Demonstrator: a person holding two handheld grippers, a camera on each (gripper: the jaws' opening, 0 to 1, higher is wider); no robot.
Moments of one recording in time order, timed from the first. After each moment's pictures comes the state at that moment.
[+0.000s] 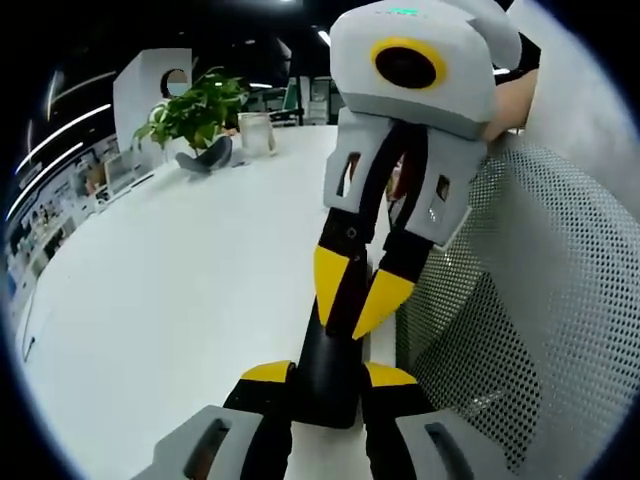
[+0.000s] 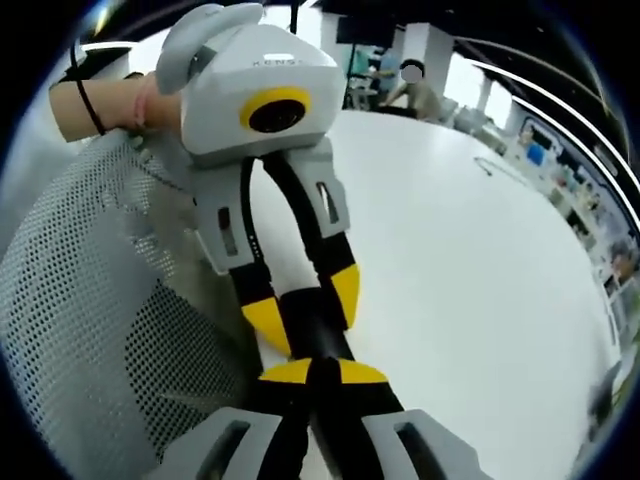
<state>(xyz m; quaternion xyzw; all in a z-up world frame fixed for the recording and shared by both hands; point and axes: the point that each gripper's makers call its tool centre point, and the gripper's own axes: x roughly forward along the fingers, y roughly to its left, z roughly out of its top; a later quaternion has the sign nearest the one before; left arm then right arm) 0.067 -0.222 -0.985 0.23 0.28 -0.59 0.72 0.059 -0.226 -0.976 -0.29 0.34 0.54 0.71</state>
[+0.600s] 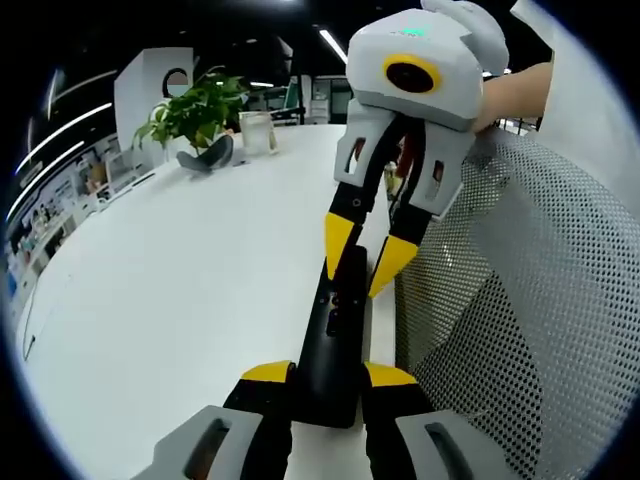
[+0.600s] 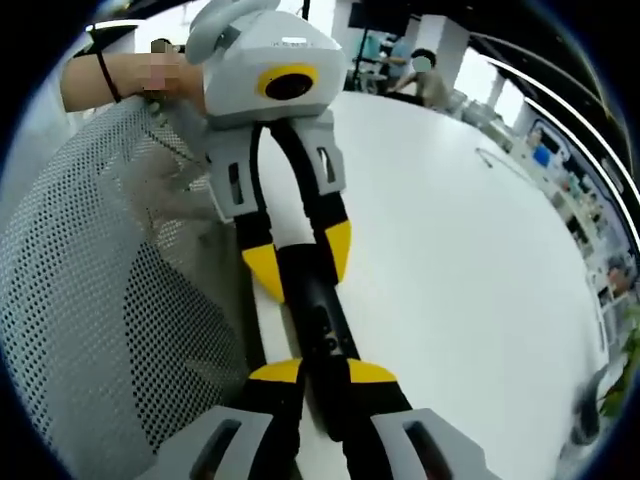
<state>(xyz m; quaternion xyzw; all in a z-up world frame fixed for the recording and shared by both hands) 0.066 -0.221 -0.984 0.23 0.28 -0.59 0.72 0.058 -0.272 -0.978 -0.34 0.36 0.52 0.70</state>
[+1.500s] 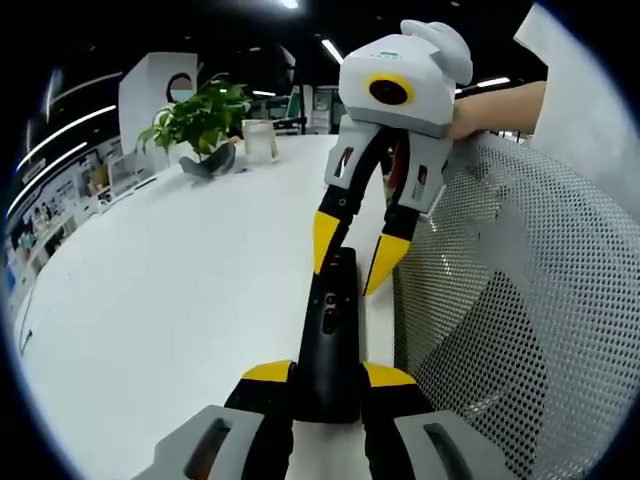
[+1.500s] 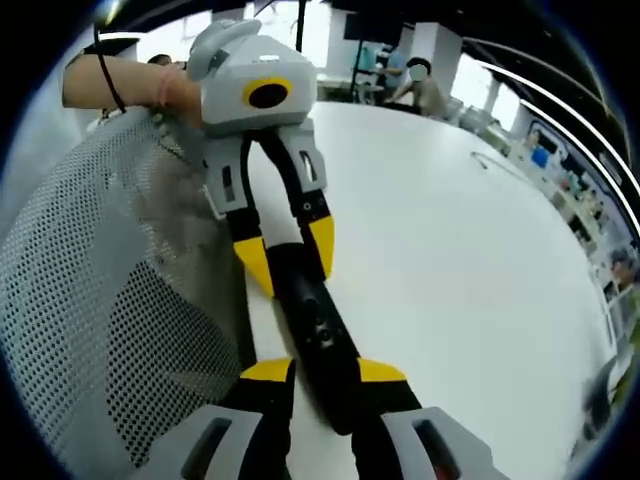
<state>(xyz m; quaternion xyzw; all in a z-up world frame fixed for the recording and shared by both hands) 0.066 -0.222 -0.984 0.21 0.27 -0.60 0.73 0.067 -0.270 -0.979 -0.30 0.34 0.54 0.71</state>
